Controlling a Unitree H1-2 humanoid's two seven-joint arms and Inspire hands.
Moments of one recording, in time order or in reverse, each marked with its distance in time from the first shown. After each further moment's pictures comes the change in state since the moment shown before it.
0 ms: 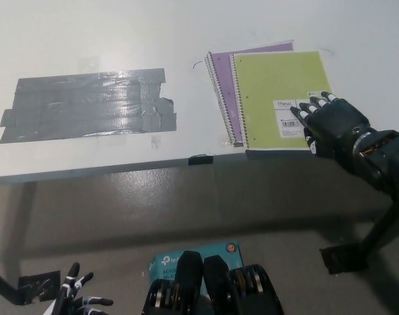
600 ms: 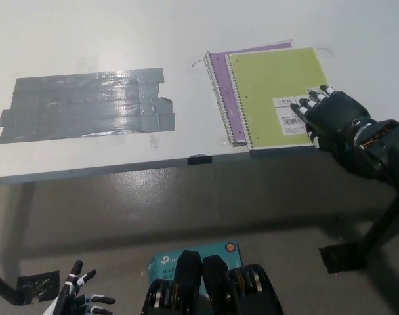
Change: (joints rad) left_arm -0.009 0.004 -0.010 -0.004 0.004 0.001 -0.012; right_arm -0.042 0.008 0.021 0.037 -0.055 -0.044 -0.002
